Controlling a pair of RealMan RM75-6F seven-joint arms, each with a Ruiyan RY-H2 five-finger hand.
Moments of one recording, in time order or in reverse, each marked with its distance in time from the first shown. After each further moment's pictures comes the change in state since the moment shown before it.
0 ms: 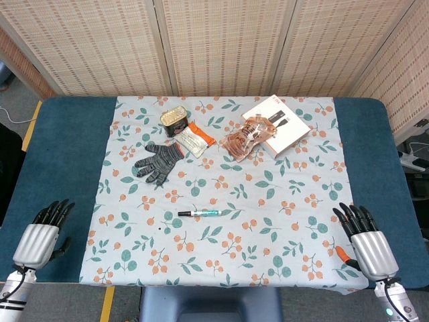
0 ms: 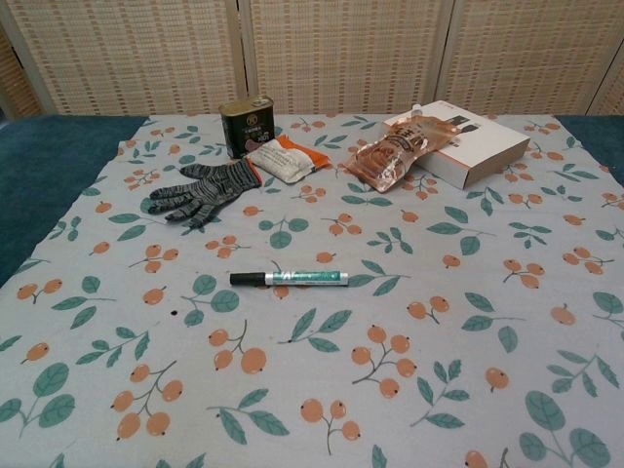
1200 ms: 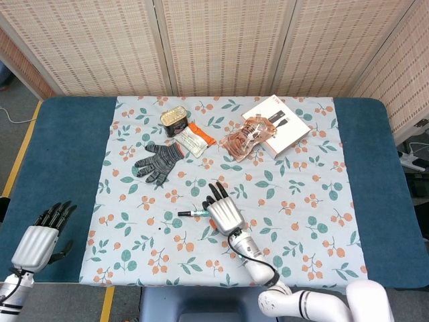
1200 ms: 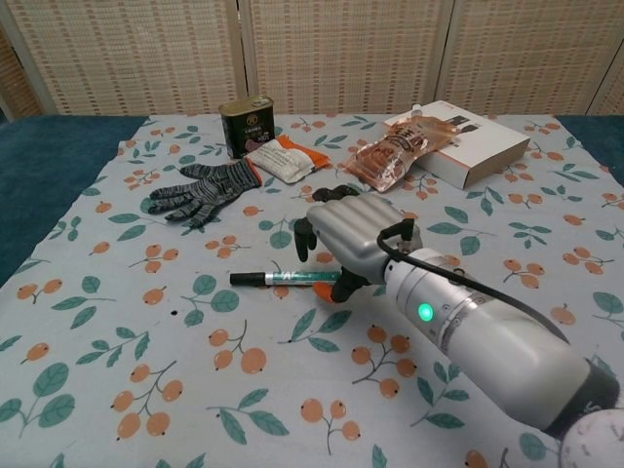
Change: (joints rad) left arm 0.000 0.046 0.022 -0.036 0.044 0.019 -0.076; right arm 0.612 -0.883 0.320 0.420 0.369 -0.483 -0.559
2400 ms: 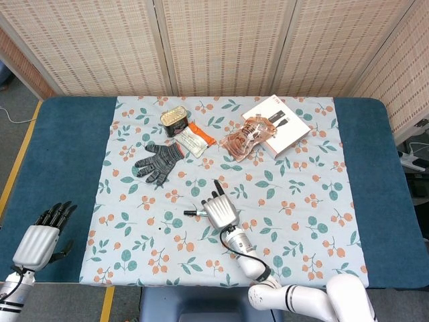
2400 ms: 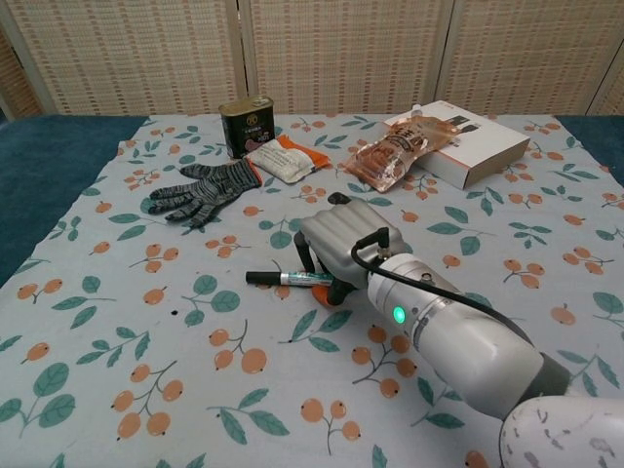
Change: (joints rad) left arm -0.011 -0.003 -0.004 0.001 -0.018 -0.034 0.008; right arm 0.089 -0.048 -0.034 0.118 0.105 0.024 -0.058
